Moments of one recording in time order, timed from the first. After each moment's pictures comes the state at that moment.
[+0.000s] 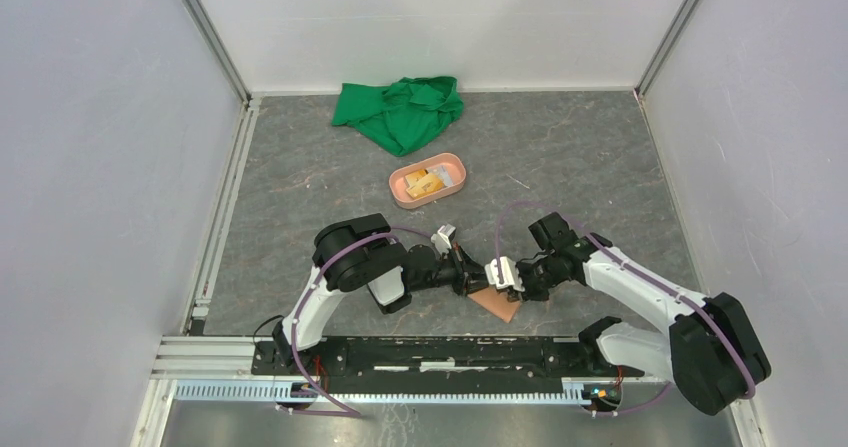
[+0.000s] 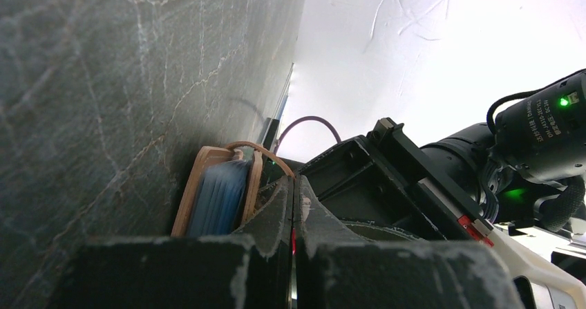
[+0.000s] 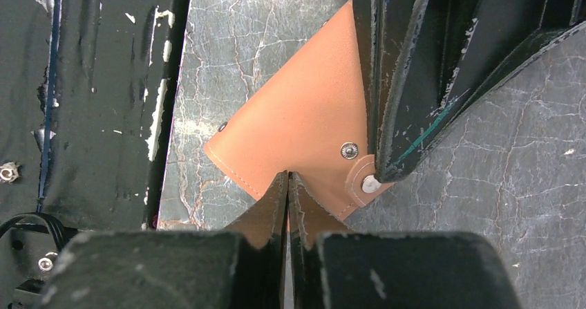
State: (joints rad) left arm -1.01 2.20 0.58 1.46 0.32 -1.68; right arm 0.50 1.13 0.52 -0.68 -0.68 -1.19
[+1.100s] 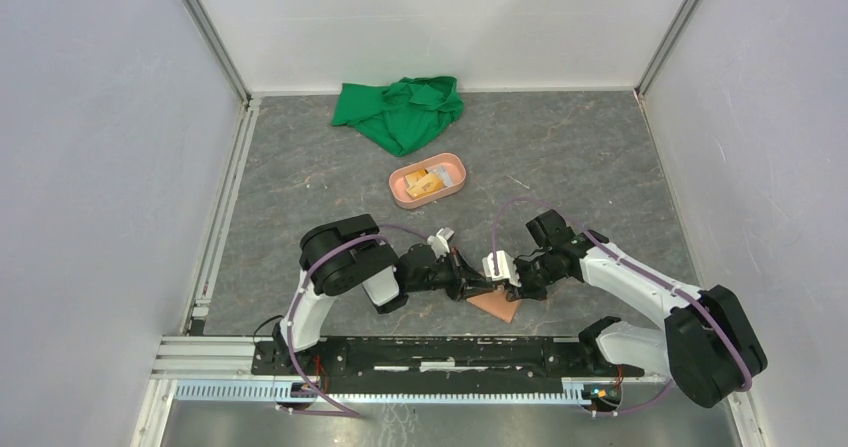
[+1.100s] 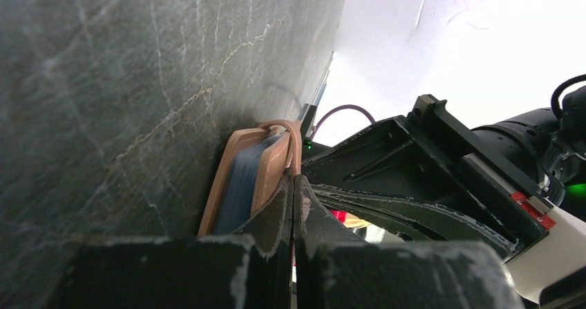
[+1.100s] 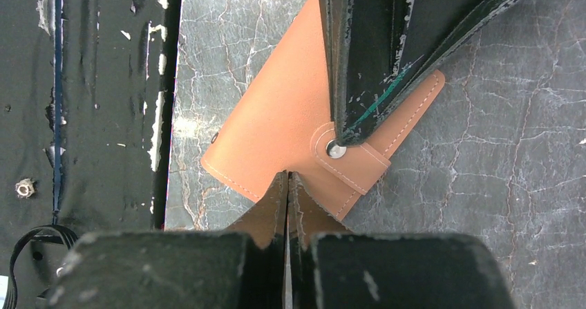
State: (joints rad) left arm -1.01 2.11 0.54 1.30 0.35 -1.59; right arm 0.50 1.18 0.54 -0.67 -0.68 -1.10
